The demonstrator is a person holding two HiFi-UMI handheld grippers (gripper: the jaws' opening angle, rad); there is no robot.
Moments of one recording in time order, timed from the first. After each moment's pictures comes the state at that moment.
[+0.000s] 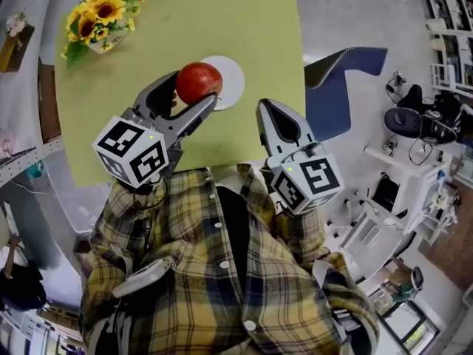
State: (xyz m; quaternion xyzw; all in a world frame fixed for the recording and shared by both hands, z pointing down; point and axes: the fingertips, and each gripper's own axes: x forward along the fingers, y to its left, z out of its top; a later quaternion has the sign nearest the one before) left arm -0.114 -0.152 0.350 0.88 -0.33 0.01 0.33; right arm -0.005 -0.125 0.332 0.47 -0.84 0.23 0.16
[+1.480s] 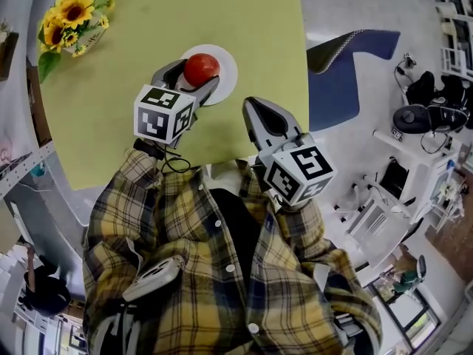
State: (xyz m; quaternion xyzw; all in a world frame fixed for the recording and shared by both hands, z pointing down) left arm -0.059 -0.179 0.511 0.85 -0.34 0.22 0.34; right arm 0.012 -0.122 0.409 0.45 -0.81 0.34 0.16
